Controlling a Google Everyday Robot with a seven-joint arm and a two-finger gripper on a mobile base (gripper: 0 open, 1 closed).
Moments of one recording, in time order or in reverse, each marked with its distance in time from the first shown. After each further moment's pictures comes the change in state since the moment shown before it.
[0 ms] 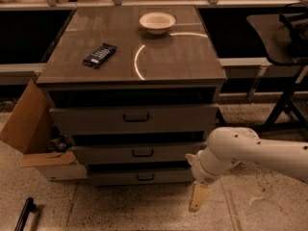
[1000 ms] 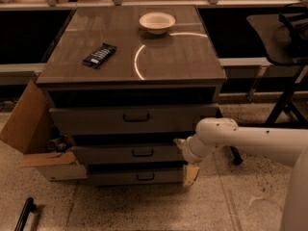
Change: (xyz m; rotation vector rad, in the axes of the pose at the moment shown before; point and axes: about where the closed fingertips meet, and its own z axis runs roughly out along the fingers) arm -0.003 -0.104 0.060 0.090 -0.019 -0.236
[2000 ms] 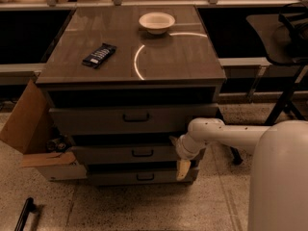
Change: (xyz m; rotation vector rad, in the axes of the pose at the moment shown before) arm 0.013 -0.045 0.062 0.016 -0.013 -0.010
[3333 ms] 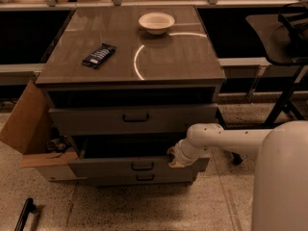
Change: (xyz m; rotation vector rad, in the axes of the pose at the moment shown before) arm -0.009 0.023 0.007 -0.009 -0.004 -0.001
